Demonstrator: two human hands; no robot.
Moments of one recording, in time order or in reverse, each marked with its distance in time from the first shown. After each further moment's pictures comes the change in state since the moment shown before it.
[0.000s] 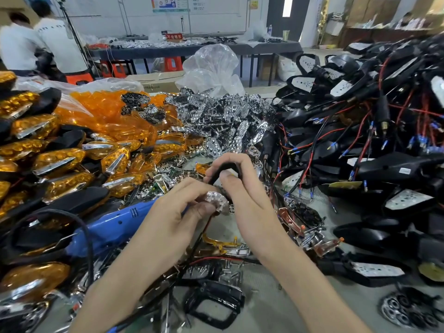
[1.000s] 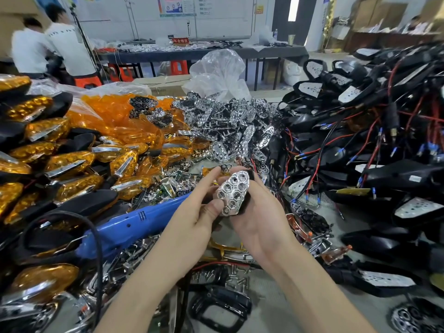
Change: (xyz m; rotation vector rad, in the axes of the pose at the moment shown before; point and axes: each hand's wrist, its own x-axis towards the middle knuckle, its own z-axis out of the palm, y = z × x) left_hand 0.005 -0.008 0.020 -0.245 0.024 -0.230; right_hand 0.008 0.005 0.006 0.763 0.220 0.436
